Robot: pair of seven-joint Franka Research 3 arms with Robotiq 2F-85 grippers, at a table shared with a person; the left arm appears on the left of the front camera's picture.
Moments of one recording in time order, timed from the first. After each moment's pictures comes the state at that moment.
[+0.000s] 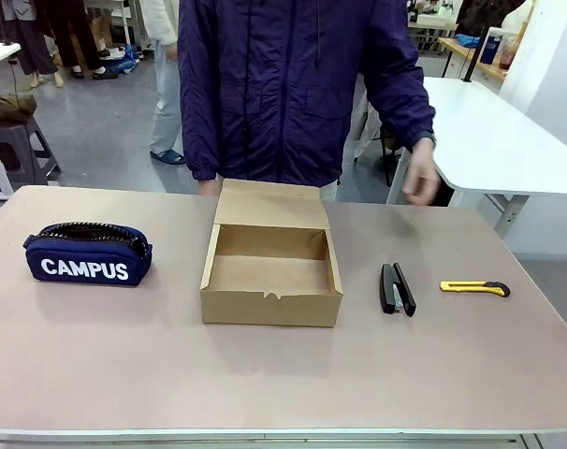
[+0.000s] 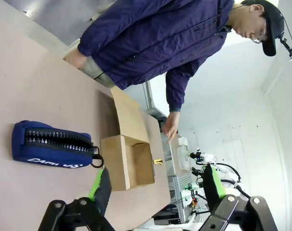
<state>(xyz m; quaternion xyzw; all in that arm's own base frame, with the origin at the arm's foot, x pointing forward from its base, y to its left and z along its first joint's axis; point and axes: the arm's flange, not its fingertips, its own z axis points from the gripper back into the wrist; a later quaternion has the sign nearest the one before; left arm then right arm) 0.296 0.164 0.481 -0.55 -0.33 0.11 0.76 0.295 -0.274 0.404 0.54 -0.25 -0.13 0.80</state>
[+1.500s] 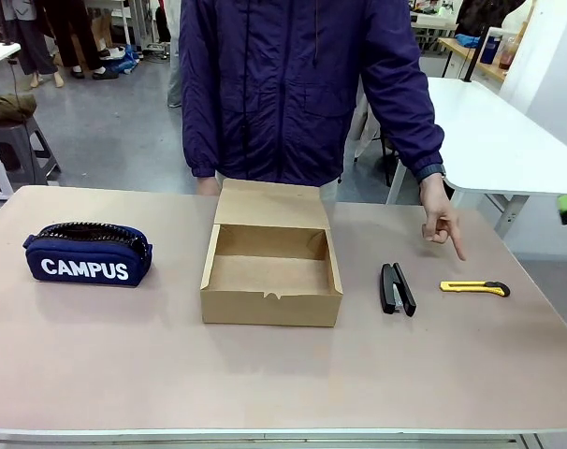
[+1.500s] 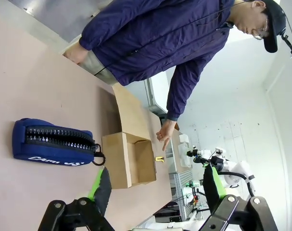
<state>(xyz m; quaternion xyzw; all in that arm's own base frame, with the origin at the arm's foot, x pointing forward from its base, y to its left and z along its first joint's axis) 0.300 0.162 0.479 -0.55 -0.32 0.11 0.77 0.356 -0.134 0.473 0.35 -0.23 0.19 0.89</state>
